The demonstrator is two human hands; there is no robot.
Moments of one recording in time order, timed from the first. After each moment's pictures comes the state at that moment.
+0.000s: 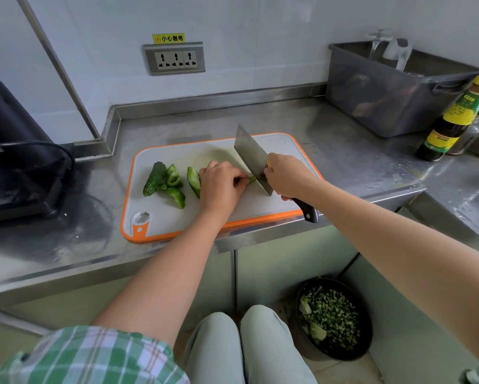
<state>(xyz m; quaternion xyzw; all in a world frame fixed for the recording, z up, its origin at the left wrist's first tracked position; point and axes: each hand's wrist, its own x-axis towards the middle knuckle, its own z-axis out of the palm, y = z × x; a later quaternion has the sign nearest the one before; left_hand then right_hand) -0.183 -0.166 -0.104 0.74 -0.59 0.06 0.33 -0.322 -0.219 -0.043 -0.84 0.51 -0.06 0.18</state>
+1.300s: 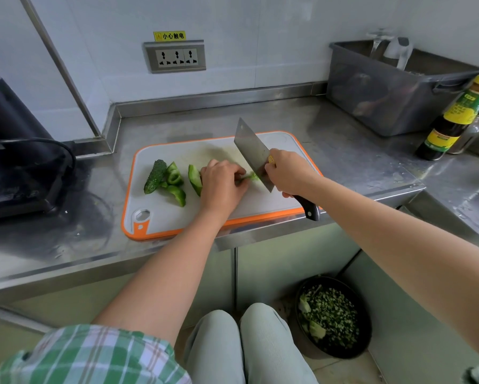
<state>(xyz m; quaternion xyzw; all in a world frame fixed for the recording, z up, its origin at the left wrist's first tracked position) -0.183 -0.166 -0.106 0.74 -0.58 0.04 0.33 -0.323 -0.215 -0.037 -0.83 0.51 -0.09 0.20</state>
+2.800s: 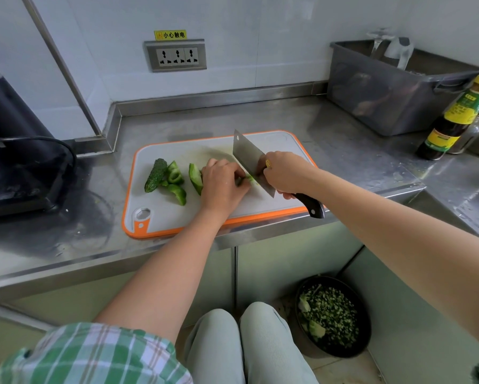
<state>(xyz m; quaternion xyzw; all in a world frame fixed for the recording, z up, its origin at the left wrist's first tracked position) -0.183 -0.164 -0.108 0.74 -0.58 0.04 0.34 -0.320 -0.207 -0.027 -0.84 0.50 -0.01 0.20</state>
